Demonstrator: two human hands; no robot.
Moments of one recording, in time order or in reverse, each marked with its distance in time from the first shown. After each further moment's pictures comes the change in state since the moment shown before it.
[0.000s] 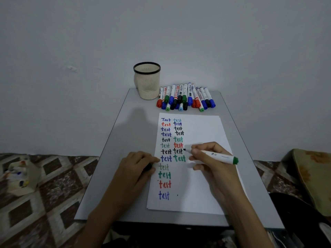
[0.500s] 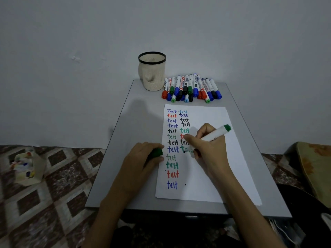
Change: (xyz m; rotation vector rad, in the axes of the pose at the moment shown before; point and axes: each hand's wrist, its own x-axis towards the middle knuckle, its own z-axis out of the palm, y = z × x) left_hand 0.000 0.005 -0.004 -0.168 0.061 -0.101; right_hand 0.026 0.019 0.026 -0.194 0.013 -0.127
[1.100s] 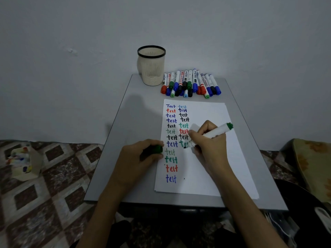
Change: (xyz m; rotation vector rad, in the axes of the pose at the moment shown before) left_hand -0.001 0.004 -0.005 -0.255 0.030 -0.084; right_hand 0.000 0.009 -0.006 0.015 0.031 -0.026
